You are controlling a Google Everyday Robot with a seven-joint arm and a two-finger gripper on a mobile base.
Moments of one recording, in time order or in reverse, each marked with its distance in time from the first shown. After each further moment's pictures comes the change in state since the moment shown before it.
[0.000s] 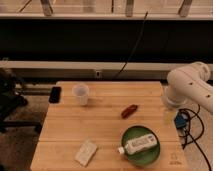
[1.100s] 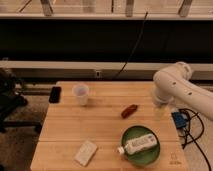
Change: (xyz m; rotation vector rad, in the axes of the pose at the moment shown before) arm -0.036 -0.027 0.032 0.023 0.012 -0.084
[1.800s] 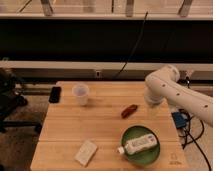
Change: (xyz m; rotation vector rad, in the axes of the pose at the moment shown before) arm -0.024 -0.021 0.032 0.014 -0.010 -0.074
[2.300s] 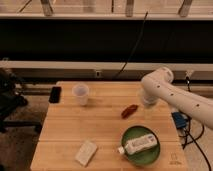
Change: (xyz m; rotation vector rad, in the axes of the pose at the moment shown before) arm -0.019 -0.010 0.031 -0.006 -0.029 -0.055
